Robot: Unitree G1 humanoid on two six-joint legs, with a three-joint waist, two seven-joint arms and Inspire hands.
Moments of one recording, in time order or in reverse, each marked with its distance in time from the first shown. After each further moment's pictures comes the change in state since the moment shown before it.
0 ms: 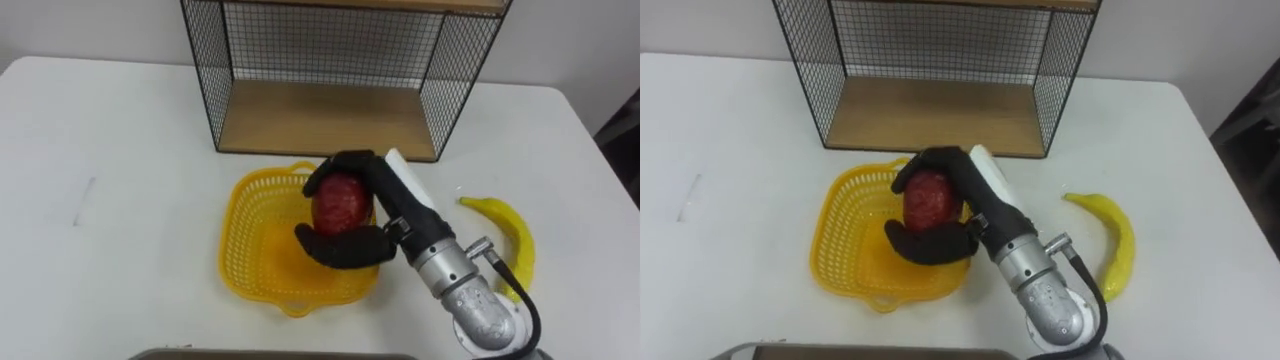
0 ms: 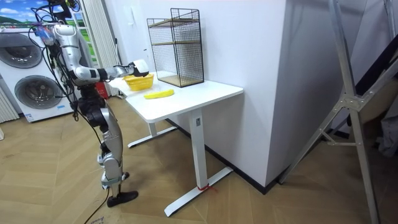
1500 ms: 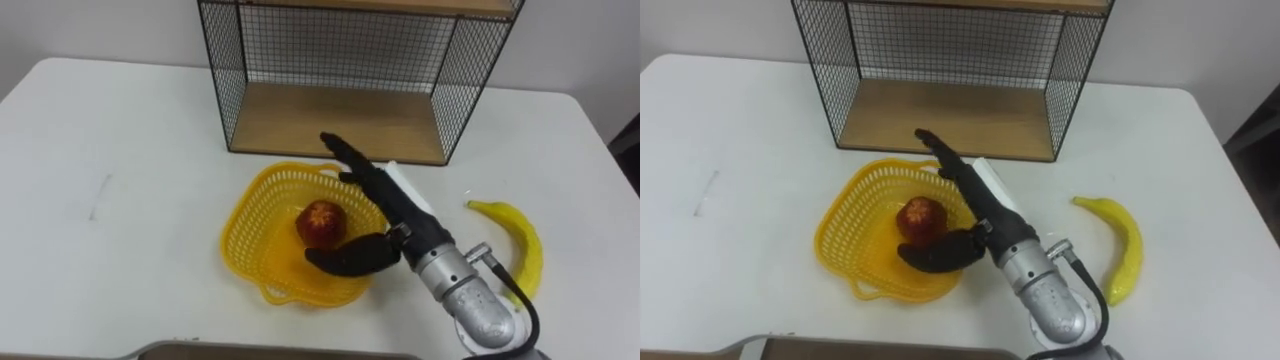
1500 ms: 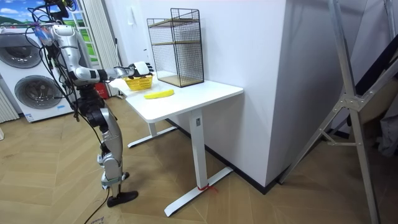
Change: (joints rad) left arm 0.006 -0.001 0.007 -0.024 0.027 0.001 0.006; right arm 0.001 0.029 -0.090 0.022 0.051 0.012 -0.025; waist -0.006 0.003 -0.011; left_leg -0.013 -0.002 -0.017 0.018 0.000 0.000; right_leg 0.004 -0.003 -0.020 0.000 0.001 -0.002
